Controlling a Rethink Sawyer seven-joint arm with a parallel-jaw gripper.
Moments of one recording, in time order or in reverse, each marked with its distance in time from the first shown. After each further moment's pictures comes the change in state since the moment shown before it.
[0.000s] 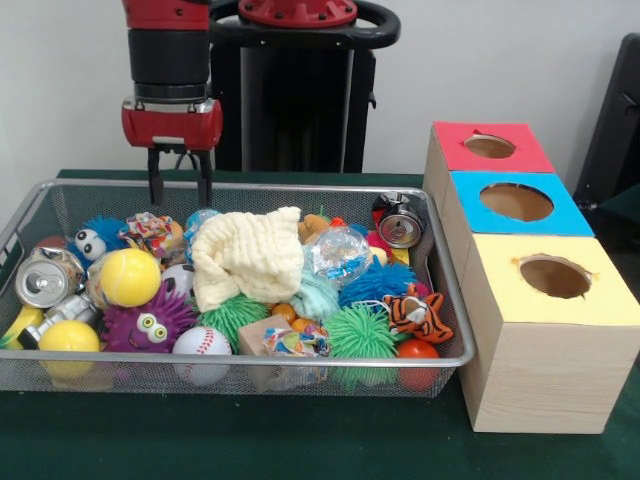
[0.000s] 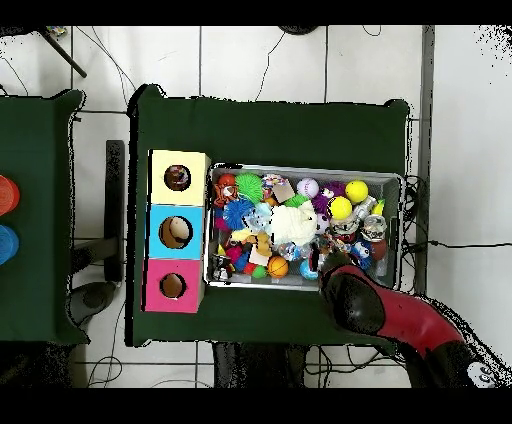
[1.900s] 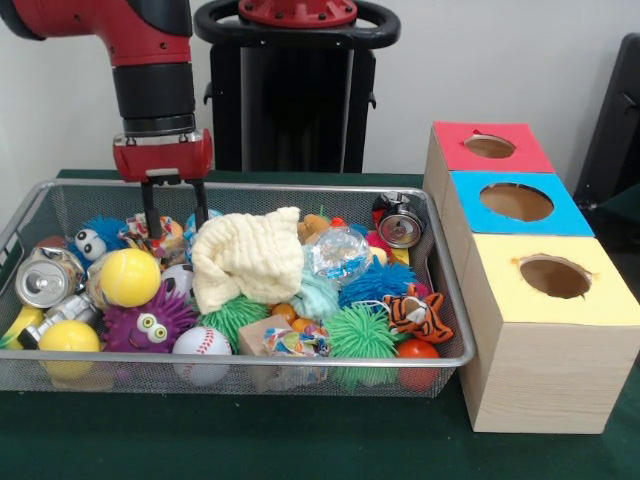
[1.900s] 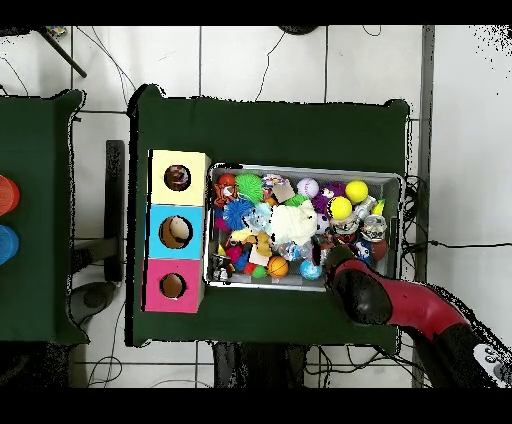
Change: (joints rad) arm -0.127 0.107 0.149 -0.071 -0.185 0.013 0.000
